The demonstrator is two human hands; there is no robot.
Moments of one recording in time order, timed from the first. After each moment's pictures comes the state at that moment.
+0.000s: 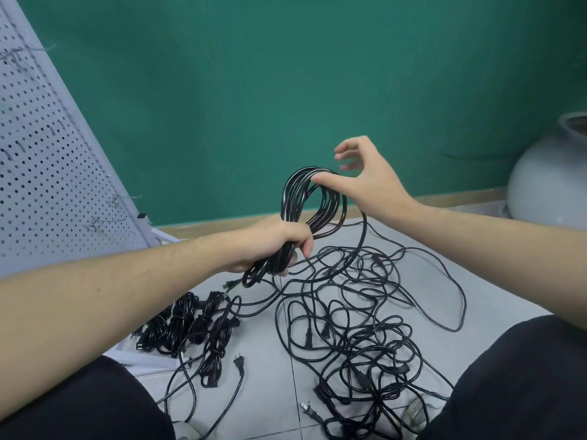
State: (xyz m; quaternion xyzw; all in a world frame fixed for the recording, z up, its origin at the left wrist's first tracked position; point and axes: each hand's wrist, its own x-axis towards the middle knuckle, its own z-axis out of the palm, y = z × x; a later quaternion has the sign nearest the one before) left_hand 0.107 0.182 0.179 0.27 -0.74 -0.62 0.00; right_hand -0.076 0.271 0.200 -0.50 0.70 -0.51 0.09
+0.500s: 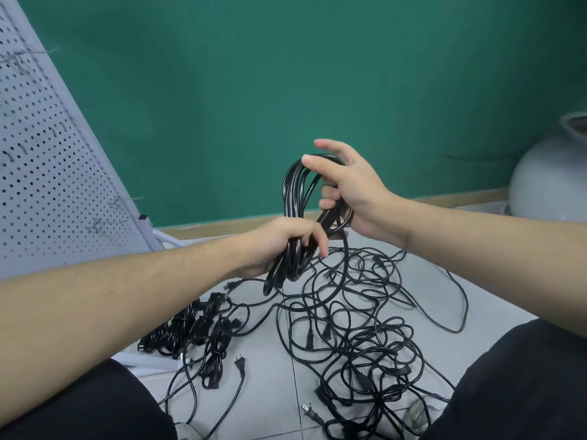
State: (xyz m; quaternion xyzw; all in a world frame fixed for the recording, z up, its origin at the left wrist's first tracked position) left_hand 0.105 0.200 0.185 0.23 -0.72 -0.66 0.03; right_hand -0.043 0.258 0.211 -0.32 0.52 -0.68 0.40
